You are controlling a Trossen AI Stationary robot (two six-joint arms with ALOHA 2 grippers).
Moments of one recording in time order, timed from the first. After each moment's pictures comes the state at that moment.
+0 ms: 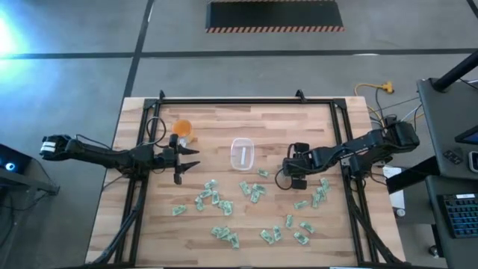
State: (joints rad) left arm -0.07 0.57 0.01 0.55 -0.22 0.07; right arm 0.10 1.47 0.65 -0.54 0.31 0.18
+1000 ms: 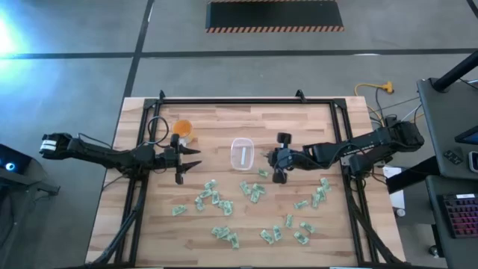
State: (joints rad) left arm -0.07 0.65 0.01 0.64 -0.23 0.07; right arm 0.10 1.42 0.79 -0.10 0.45 -0.13
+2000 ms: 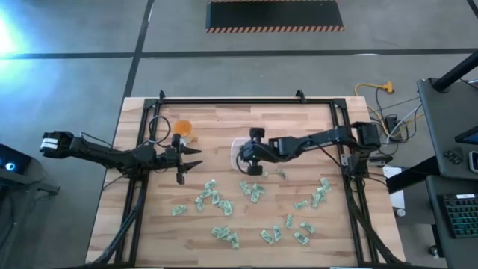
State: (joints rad) left arm -0.07 0.72 0.02 0.73 -0.22 0.06; right arm -0.03 1.86 1.21 -0.26 0.40 -0.20
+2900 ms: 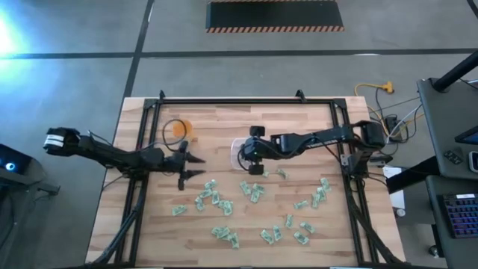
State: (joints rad) left arm -0.07 0.92 0.02 0.77 -0.03 -0.08; right arm -0.02 1.80 1.22 -0.34 0.33 -0.21
